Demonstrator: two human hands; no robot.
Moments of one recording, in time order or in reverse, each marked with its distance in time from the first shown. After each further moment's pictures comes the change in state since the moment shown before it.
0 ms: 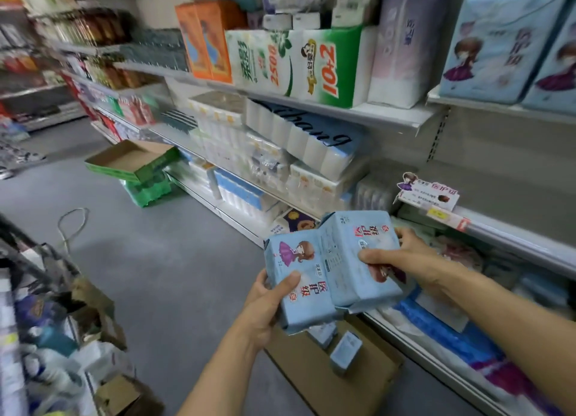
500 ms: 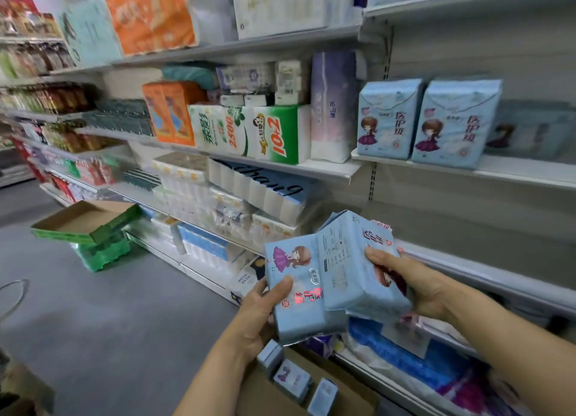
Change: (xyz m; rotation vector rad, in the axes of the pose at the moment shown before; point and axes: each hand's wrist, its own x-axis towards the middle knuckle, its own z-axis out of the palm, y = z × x) left_hand -0.038 0.045 0.072 0.078 -0.240 0.025; right_hand -0.081 -0.019 -0.065 0.499 0.006 0.086
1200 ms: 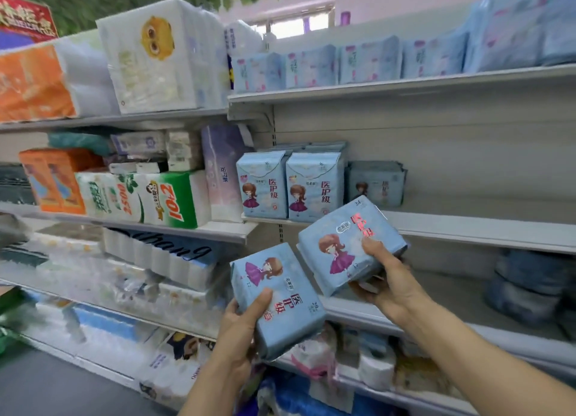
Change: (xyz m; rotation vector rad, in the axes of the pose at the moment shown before) left_hand 0.032 0.012 0.219 -0.056 -0.006 0.135; right_hand -0.053 -0.081 -0.160 0.425 0.450 -0.455
